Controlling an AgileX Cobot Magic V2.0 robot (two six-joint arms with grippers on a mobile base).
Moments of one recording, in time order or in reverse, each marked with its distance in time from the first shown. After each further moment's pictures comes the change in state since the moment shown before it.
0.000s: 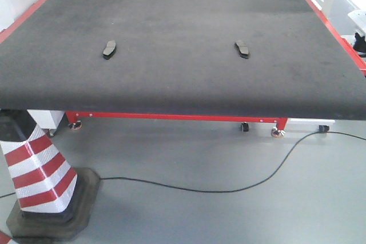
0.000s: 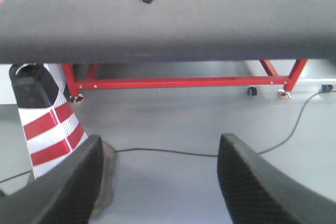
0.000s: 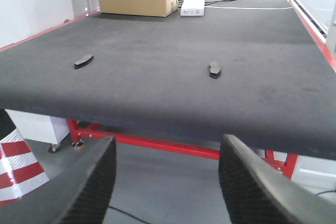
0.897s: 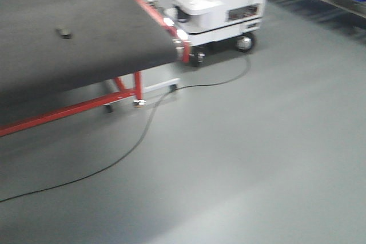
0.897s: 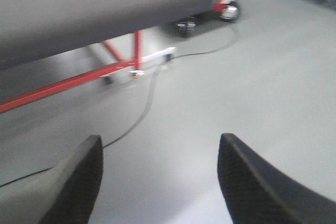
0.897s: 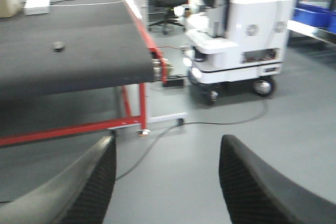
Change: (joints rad) left arm 0.000 0.000 0.000 0.000 0.000 0.000; right arm 0.000 0.000 0.000 0.000 0.000 0.000
